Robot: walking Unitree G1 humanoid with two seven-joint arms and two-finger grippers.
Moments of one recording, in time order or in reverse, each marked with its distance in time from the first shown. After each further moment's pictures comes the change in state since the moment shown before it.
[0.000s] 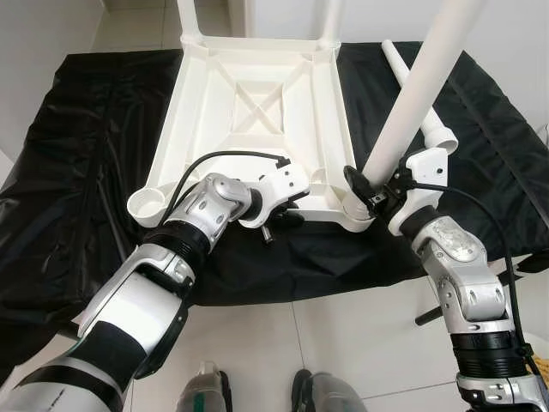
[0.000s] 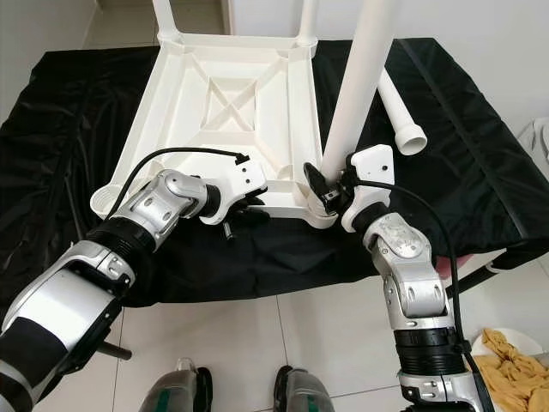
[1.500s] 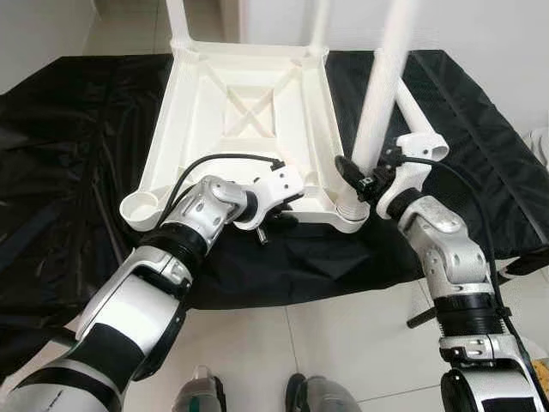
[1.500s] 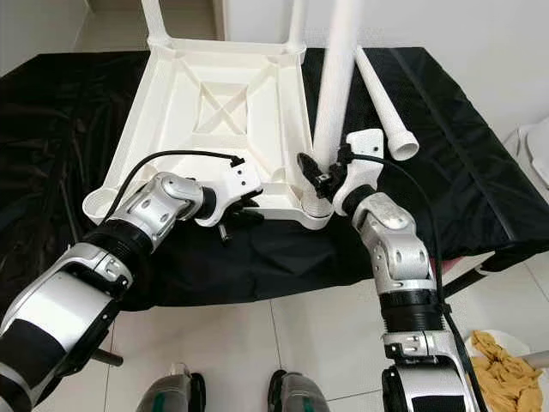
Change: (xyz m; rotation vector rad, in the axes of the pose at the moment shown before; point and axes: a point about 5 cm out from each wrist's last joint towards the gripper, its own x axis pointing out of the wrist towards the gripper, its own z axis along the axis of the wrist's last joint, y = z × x) left arm -0.001 0.000 -0.006 -0.015 0.020 0.009; right arm 0.037 -0.009 -0.015 0.079 0.110 -0.003
